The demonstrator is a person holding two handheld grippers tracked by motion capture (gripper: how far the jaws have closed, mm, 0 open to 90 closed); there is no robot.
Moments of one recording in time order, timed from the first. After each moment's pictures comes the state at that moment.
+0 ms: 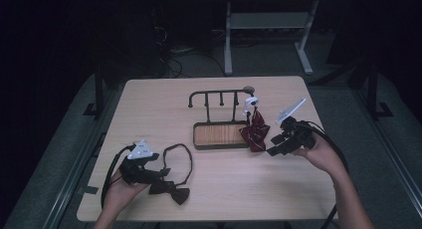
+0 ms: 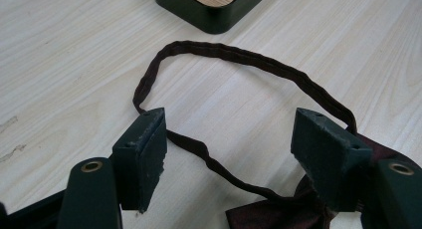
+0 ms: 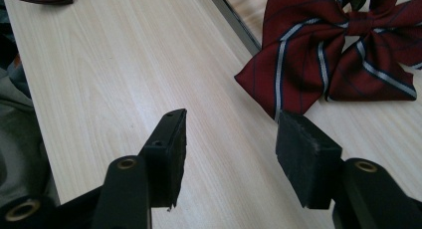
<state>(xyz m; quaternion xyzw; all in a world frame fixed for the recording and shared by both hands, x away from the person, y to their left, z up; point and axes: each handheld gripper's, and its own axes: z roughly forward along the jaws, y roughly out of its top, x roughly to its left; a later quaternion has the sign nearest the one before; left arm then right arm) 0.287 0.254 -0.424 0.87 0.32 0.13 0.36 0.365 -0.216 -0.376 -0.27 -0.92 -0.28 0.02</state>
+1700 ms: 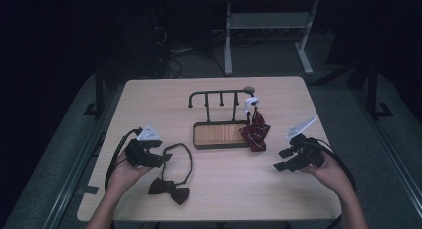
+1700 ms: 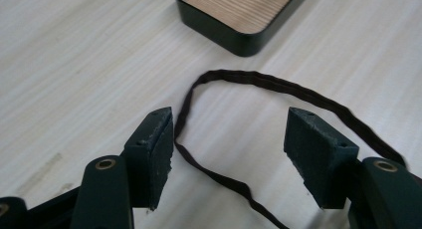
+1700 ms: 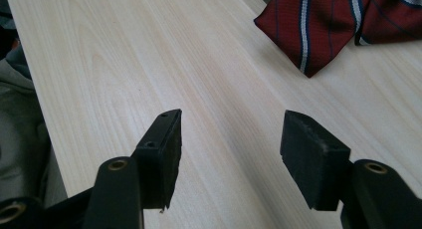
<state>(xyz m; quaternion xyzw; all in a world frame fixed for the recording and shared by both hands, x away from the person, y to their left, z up) 0.330 0.240 -0.404 0.88 0.31 0.14 0.32 0.329 -0.237 -0.405 -0.29 -0.91 -0.29 0.02</state>
